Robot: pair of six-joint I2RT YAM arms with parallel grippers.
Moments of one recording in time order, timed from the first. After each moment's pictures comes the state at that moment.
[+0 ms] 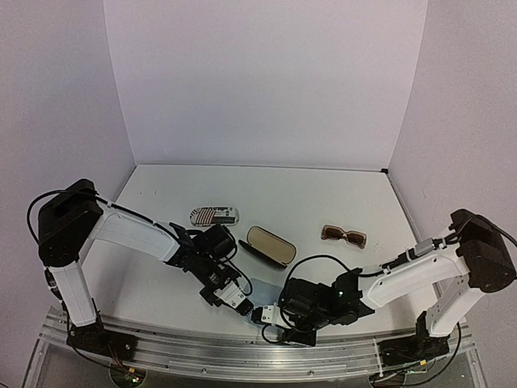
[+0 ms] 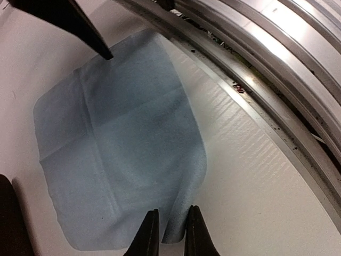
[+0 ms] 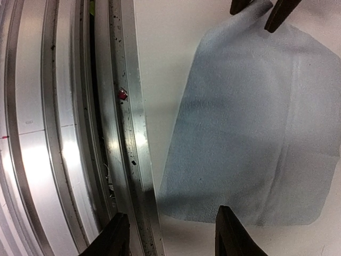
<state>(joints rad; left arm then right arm) -1.00 1.82 0.95 -0.28 0.51 1.33 1.34 1.66 0.79 -0.28 0.01 -0.10</state>
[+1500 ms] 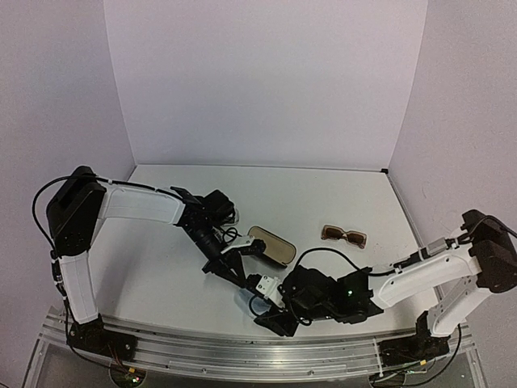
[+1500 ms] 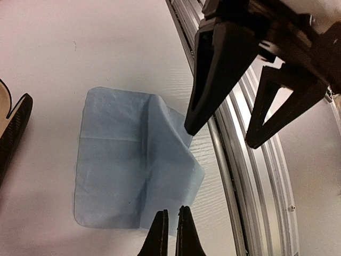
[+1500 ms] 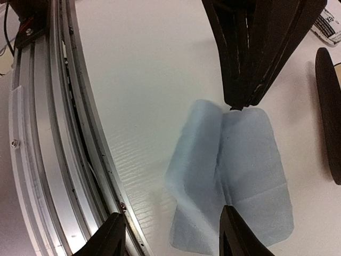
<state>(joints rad) -0.83 1.90 1.26 -0.66 0.85 0.78 1.34 1.58 0.76 0.03 0.10 0.17</state>
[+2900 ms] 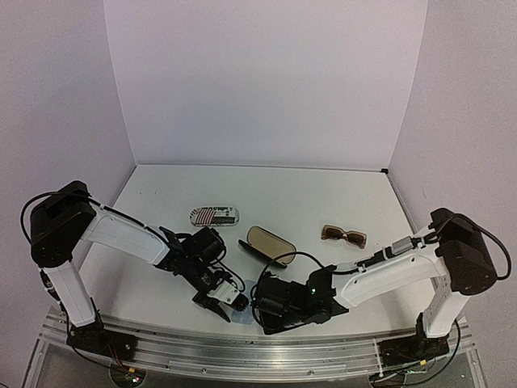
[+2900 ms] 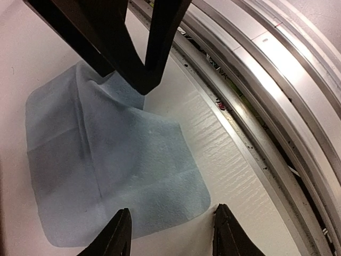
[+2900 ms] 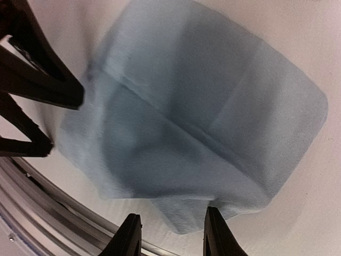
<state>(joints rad) -0.97 1.77 0.84 -0.20 0.60 1.14 1.38 1.81 1.02 -0.39 0.19 1.02</state>
